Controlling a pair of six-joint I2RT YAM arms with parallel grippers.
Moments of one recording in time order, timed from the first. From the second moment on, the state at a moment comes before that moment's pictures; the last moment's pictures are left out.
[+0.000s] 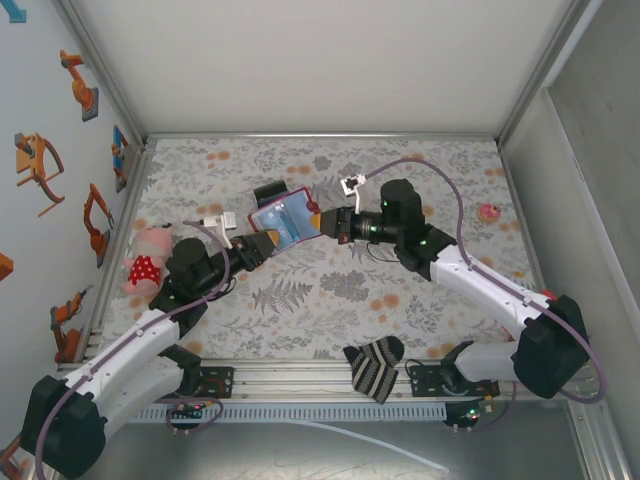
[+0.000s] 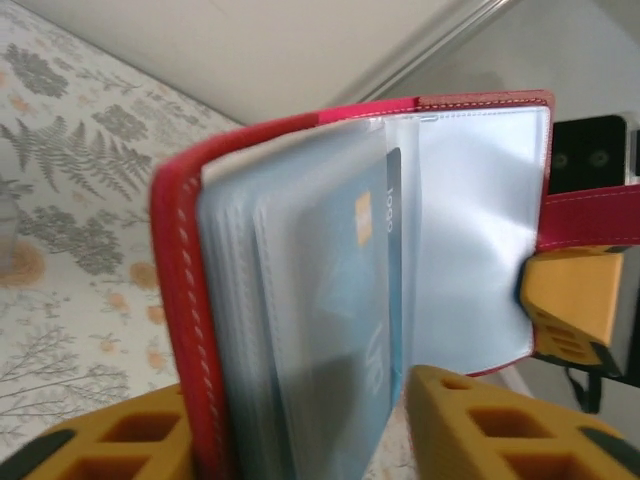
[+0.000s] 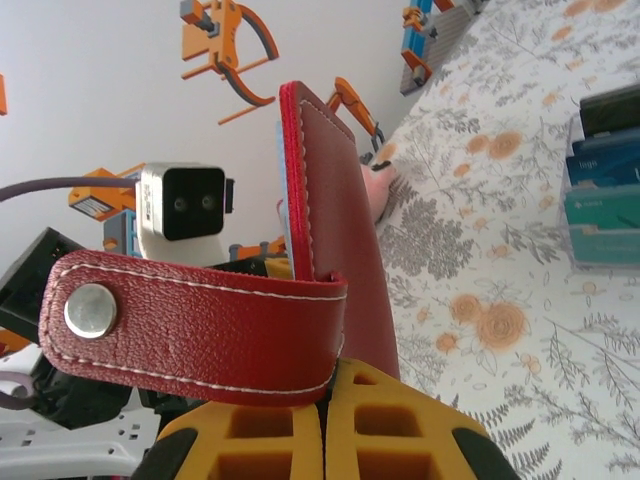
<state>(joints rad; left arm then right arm) -0.52 0.85 0.39 0.35 0.40 -0.82 0.66 1.29 0.93 0.08 -0.64 0.67</state>
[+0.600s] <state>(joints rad) -0.56 0.90 0.36 0.16 0.35 -0.87 0.63 1.24 0.83 -0.19 -0.26 0.56</state>
